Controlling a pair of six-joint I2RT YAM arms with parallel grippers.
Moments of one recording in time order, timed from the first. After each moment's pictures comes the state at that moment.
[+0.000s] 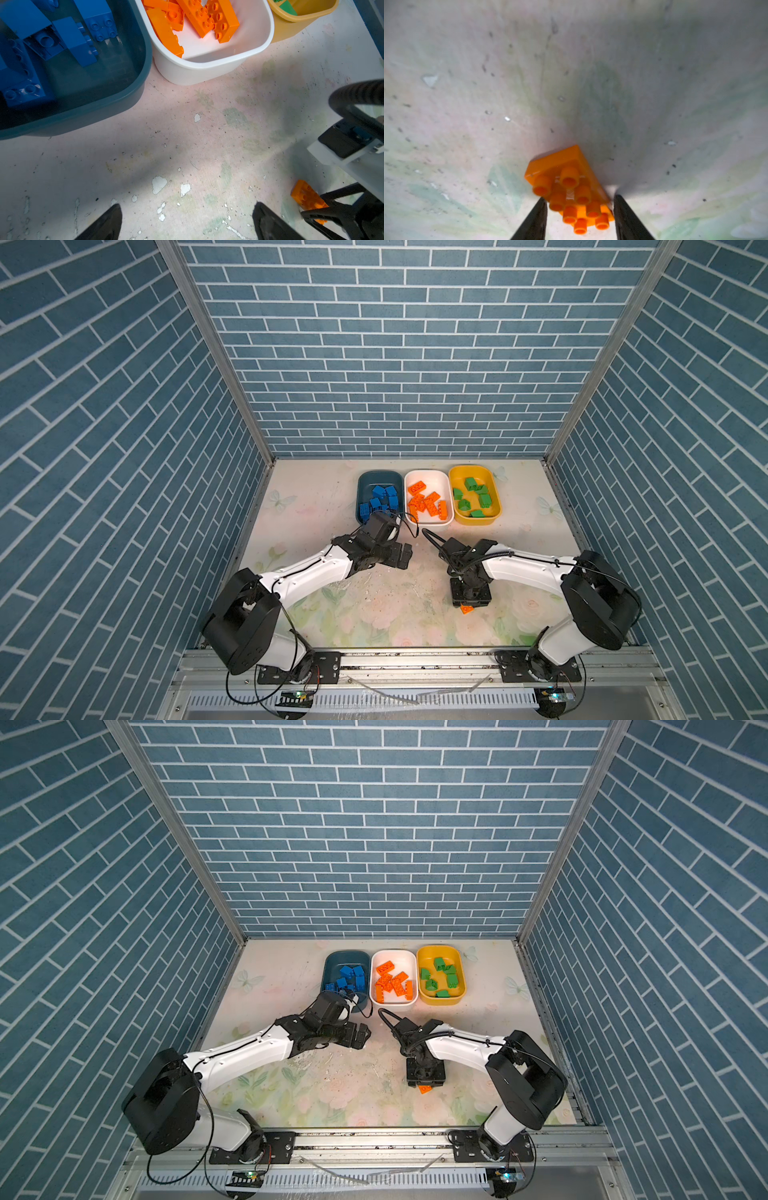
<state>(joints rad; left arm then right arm) -0.71 1.44 0.86 -0.31 0.05 -0.37 0.86 1.59 0.86 -0.91 -0.09 0.77</state>
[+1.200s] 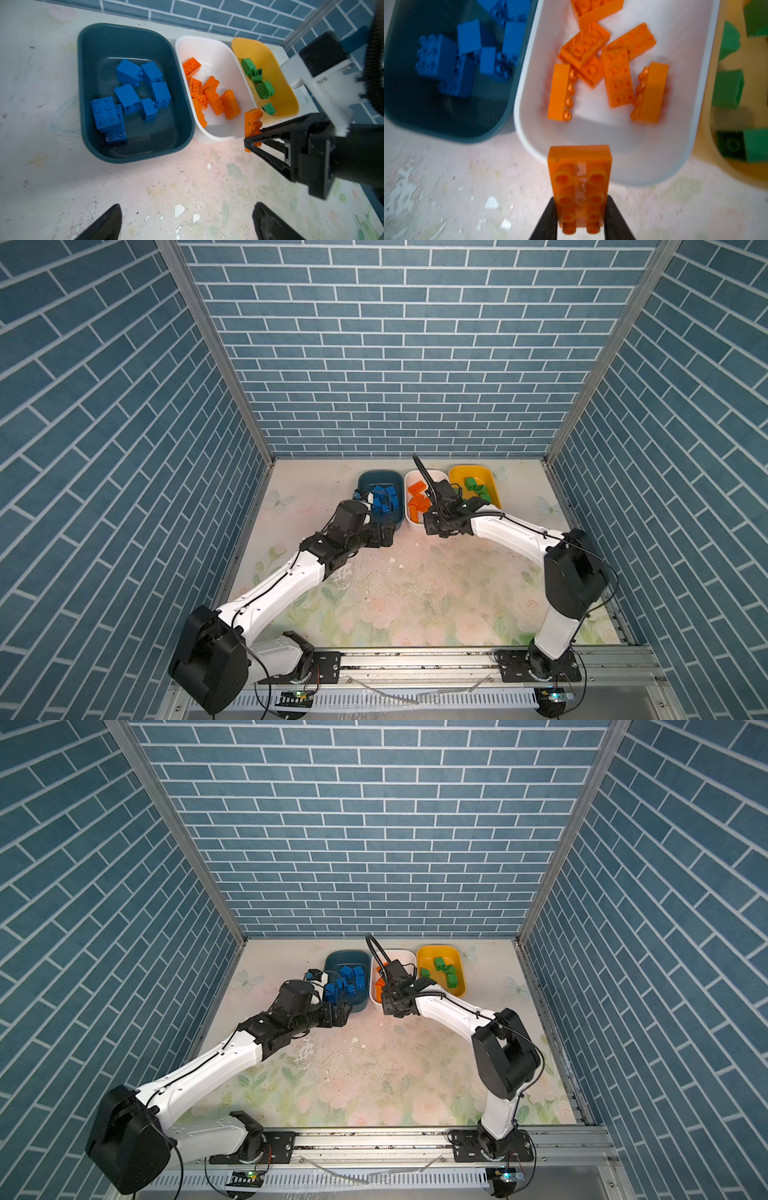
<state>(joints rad) -0.54 1.21 0.84 -0.27 0.01 -0.47 0.69 1.85 1.40 -0.56 0.10 0.38</state>
